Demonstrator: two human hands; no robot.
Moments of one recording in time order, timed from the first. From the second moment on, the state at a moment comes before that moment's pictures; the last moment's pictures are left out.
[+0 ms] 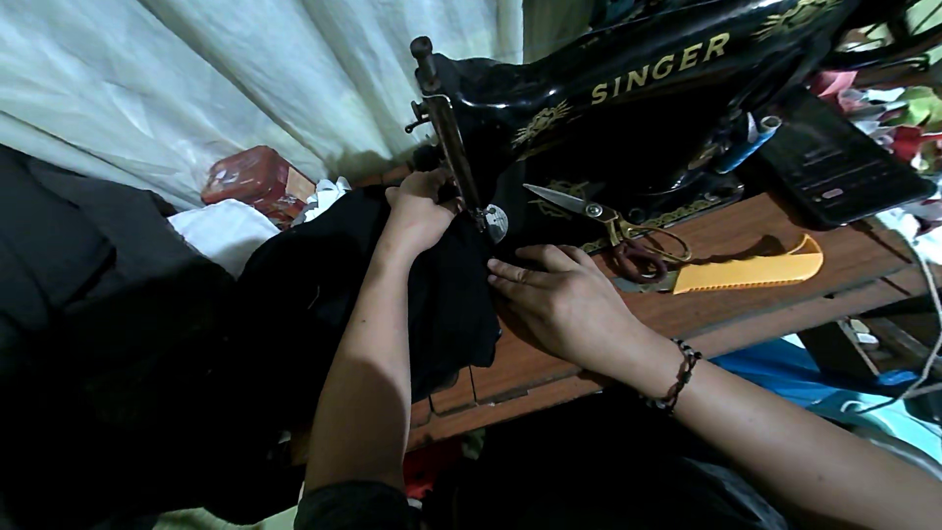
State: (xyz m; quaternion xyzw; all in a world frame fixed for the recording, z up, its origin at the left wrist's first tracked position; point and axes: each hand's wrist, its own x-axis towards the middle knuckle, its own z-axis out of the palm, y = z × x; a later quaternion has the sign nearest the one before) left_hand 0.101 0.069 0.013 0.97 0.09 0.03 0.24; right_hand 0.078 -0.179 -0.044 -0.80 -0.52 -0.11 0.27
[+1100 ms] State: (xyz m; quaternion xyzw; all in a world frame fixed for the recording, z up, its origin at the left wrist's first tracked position) left_hand 0.110 0.066 0.002 0.97 0.11 0.15 0.13; right_hand 0.085 -0.173 -0.040 -0.81 -0.53 -0.09 0.23
